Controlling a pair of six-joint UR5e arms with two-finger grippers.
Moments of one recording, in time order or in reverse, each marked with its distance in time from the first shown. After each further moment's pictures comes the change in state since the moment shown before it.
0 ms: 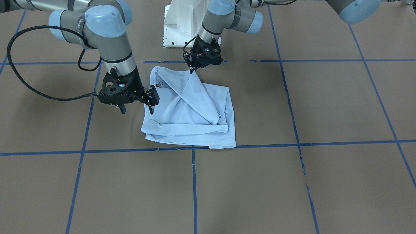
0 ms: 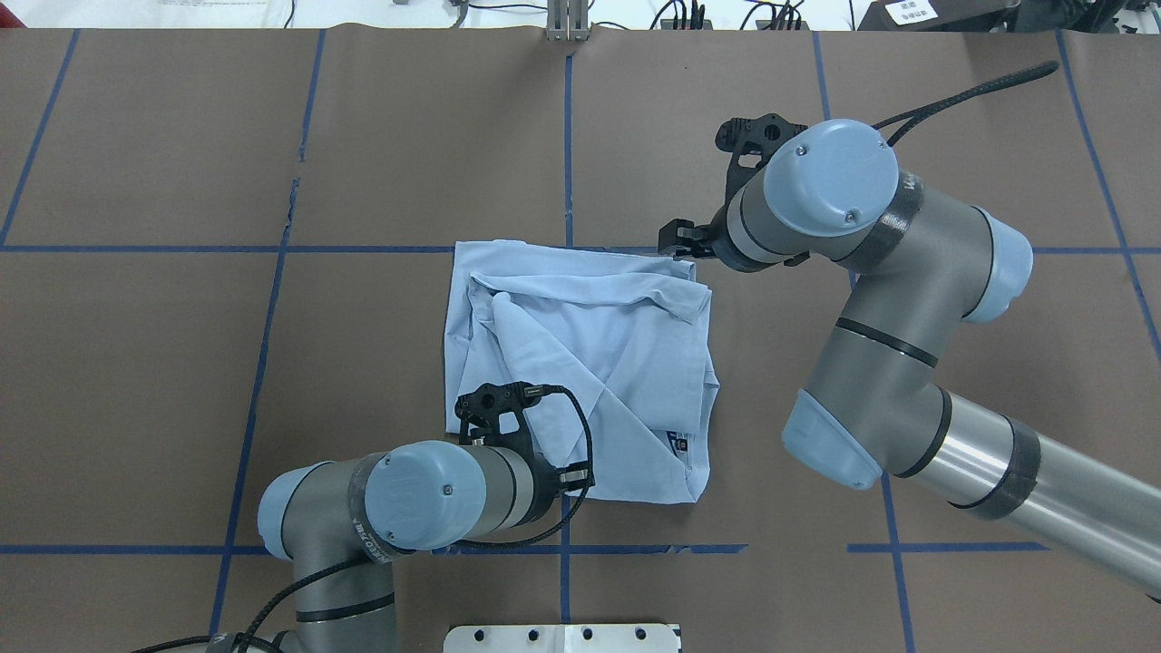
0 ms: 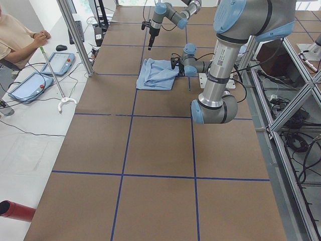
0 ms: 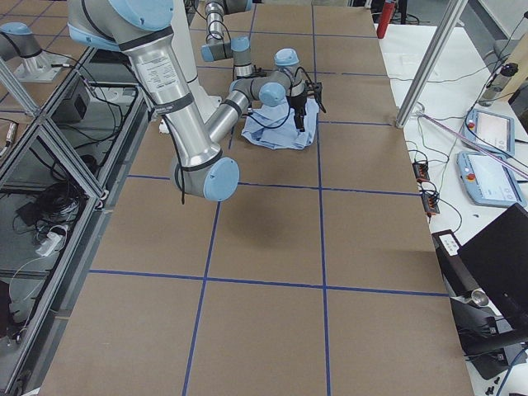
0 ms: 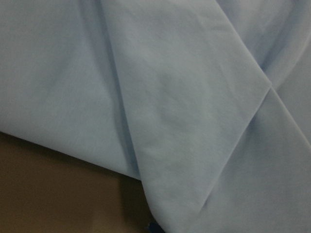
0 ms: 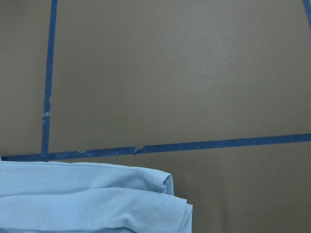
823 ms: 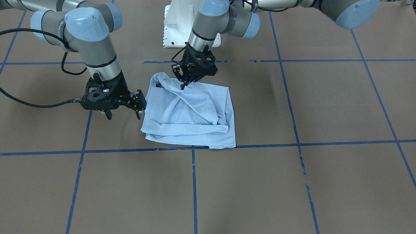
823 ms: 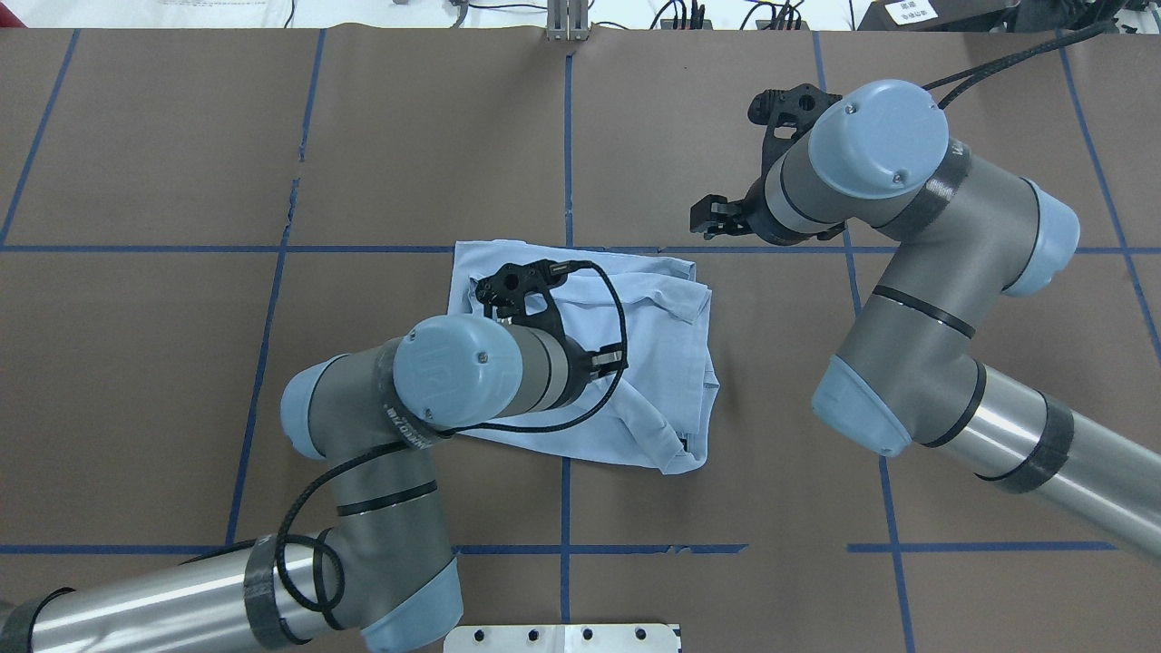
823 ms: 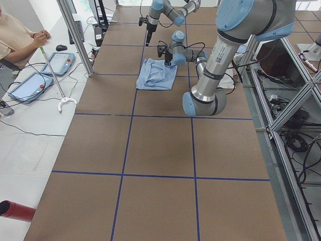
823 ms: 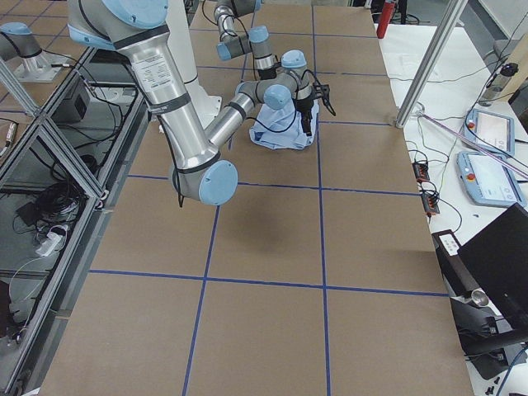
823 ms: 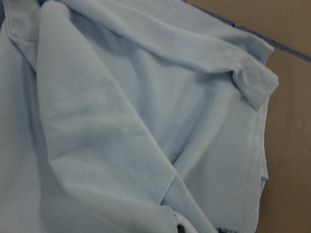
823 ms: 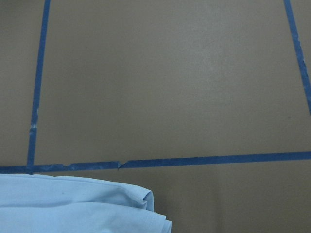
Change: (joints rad) left arm -0.166 -0.190 0.120 0.064 -0.007 0.044; right arm 0.075 -0.026 0.002 0.000 0.047 -0.086
